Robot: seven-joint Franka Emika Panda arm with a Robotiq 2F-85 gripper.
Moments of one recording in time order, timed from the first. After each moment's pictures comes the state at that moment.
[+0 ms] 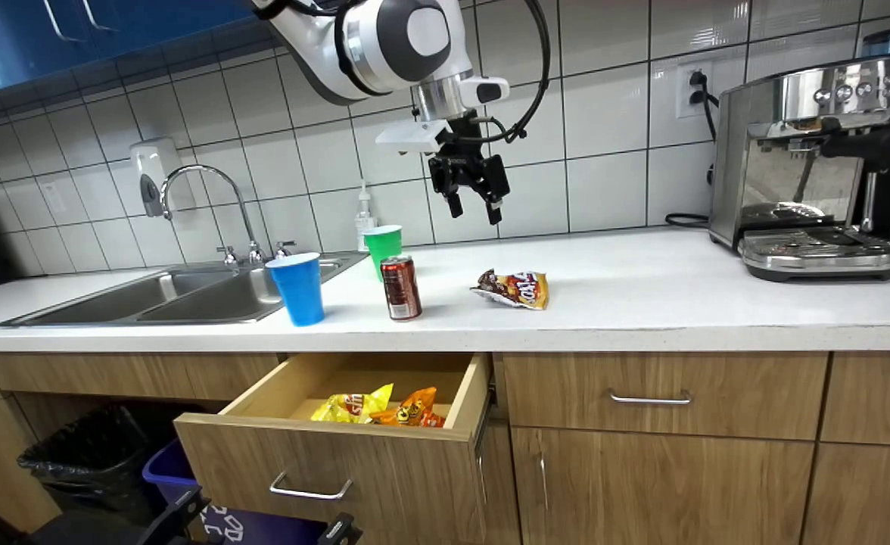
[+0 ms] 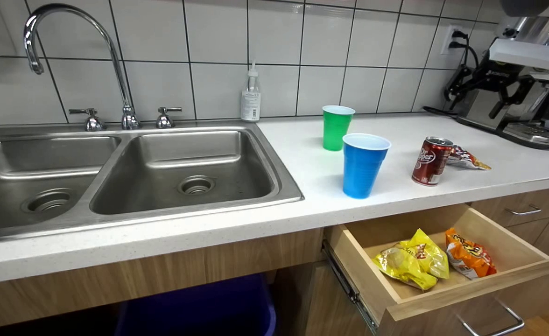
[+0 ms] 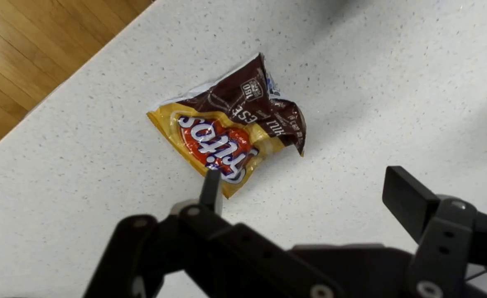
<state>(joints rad) -0.09 0.21 -0.18 -2.05 0.08 2.52 0.20</state>
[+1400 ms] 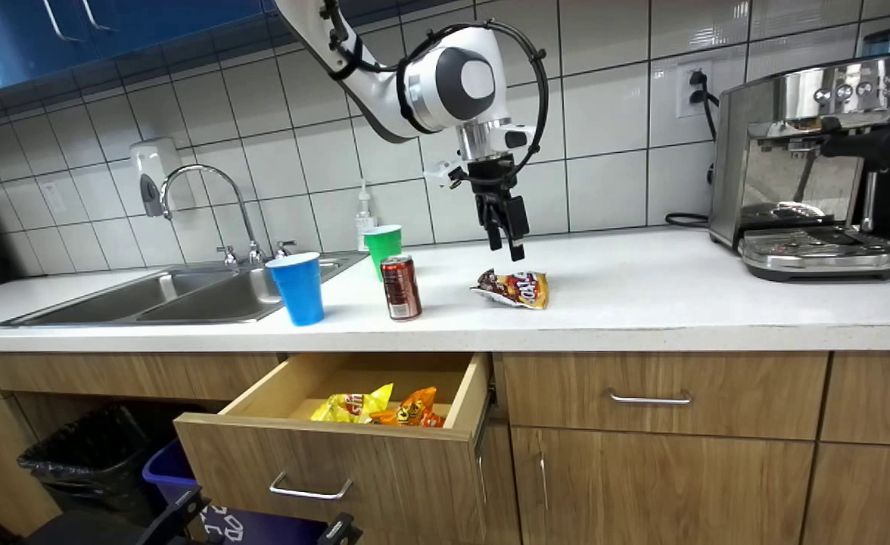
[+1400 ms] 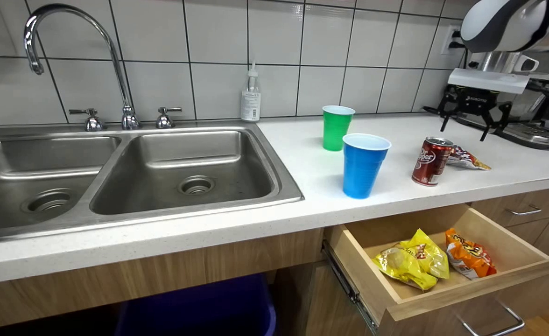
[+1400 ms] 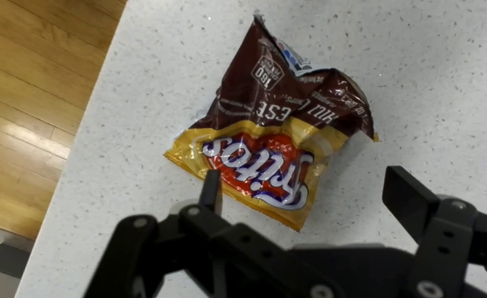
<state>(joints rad) -0.09 0.51 -0.24 -1.74 0.07 2.32 0.58</state>
